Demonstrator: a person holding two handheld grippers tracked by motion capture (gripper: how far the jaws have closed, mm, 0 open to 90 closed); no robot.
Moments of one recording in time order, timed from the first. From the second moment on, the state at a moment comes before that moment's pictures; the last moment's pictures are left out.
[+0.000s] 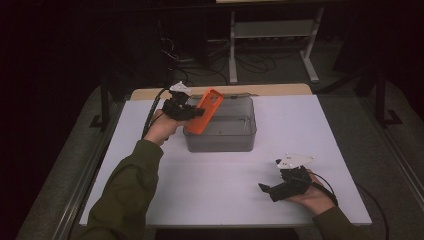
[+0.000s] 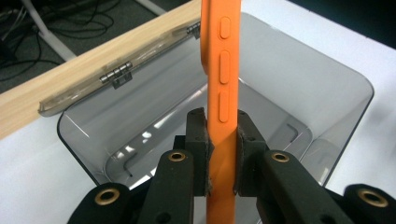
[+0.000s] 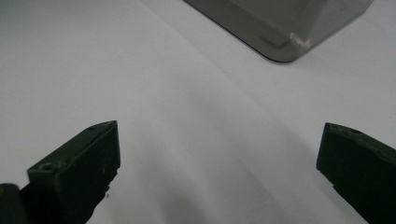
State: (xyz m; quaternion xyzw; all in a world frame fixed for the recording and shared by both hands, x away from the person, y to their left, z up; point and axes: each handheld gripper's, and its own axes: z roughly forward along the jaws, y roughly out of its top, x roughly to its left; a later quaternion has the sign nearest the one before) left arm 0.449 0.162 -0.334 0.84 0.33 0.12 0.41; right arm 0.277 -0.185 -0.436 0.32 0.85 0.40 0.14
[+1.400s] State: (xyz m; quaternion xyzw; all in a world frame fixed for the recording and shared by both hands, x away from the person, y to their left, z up) left arm 0.479 0.128 -0.338 0.88 0.41 0.09 0.23; right arm 0.275 -0.188 -0.435 0.32 0.84 0.42 0.14
